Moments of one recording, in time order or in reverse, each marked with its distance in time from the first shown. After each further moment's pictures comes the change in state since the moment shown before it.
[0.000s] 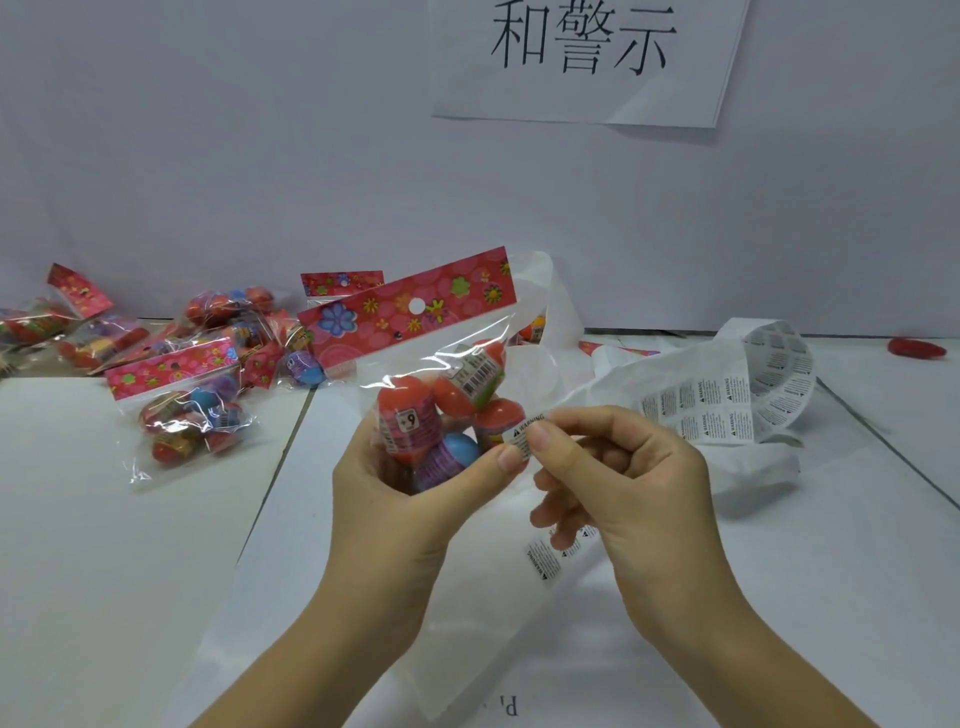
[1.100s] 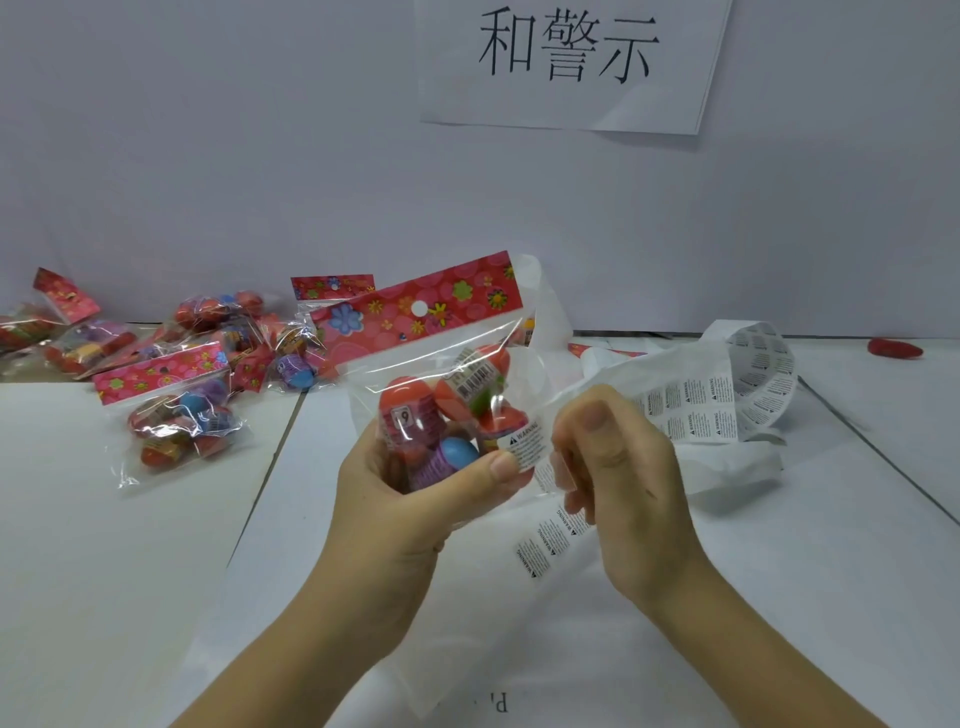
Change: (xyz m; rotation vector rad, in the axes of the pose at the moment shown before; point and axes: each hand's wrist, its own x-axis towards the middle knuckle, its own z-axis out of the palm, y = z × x) left_hand 0.000 0.006 0.001 -0.113 -0.101 -0.127; right_hand 0.011 0.013 -0.012 -0.324 -0.066 -0.273
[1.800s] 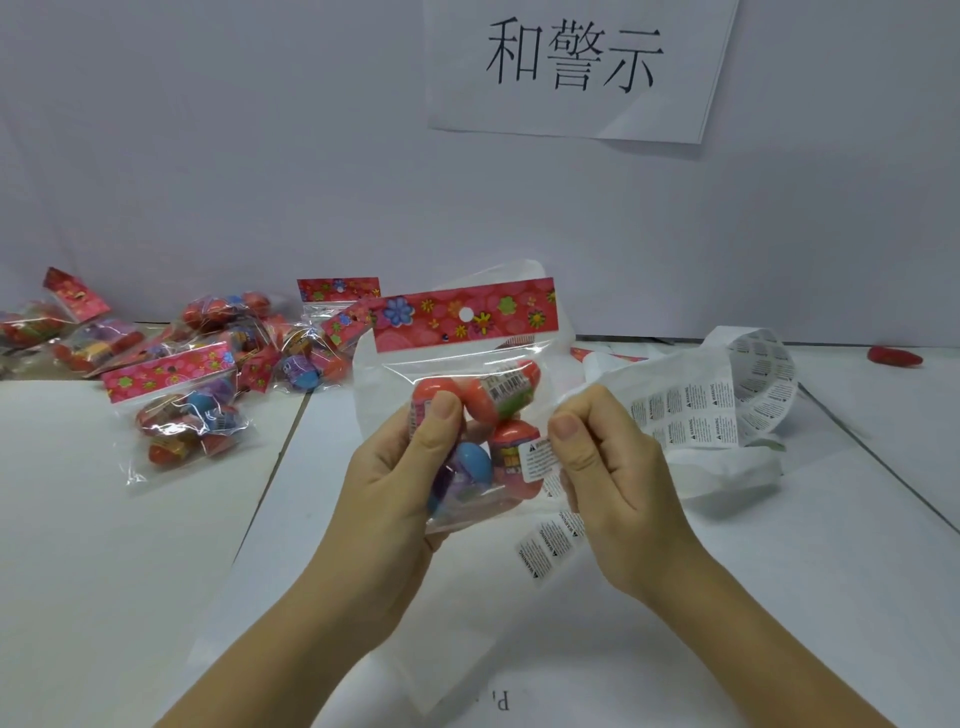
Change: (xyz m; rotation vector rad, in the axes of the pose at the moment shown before) left_hand 0.000 0.009 0.001 0.007 0.000 -0.138; right_hand 0.006 0.014 -0.004 -0.116 -0.129 -0.133
